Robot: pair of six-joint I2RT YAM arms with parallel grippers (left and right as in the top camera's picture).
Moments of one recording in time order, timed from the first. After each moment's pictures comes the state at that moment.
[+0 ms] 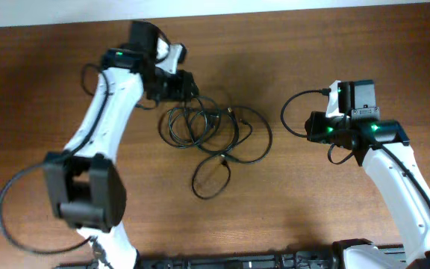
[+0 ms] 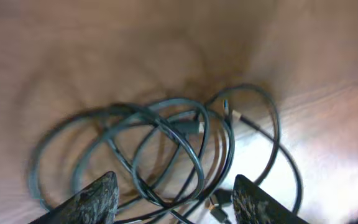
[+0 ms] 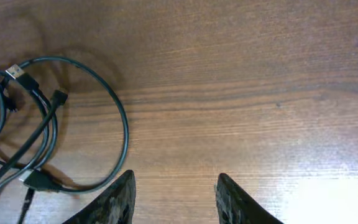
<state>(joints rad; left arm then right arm) -0.21 1.96 1.69 -0.97 0.42 -0.07 0.04 1.32 0.96 -0.73 -0.12 0.24</state>
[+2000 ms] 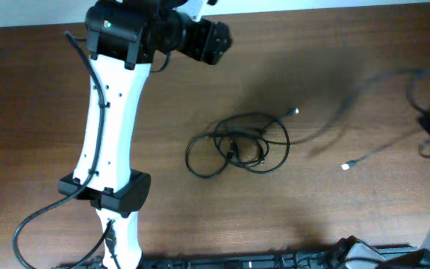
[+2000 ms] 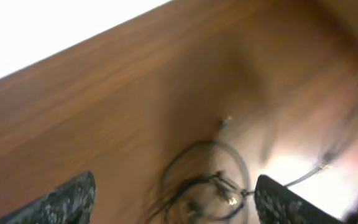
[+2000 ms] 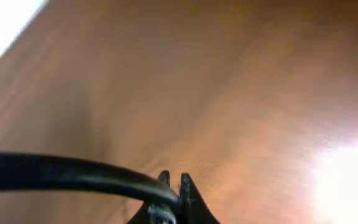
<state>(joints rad) -0.37 2.12 2.75 -1.49 0.32 0.09 -0.68 1.30 1.09 -0.66 -0.02 0.35</state>
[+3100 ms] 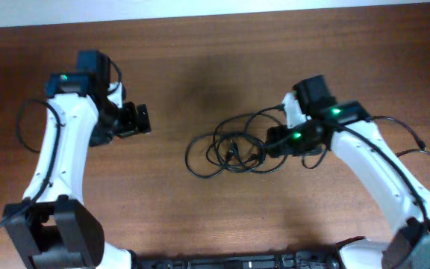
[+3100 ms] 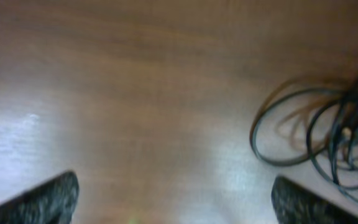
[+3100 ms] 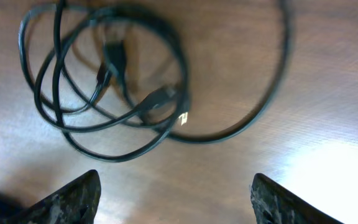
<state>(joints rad) 0.01 1.70 1.47 -1.27 0.10 -0.19 0.28 1.51 1.10 -0.97 -0.28 0.23</state>
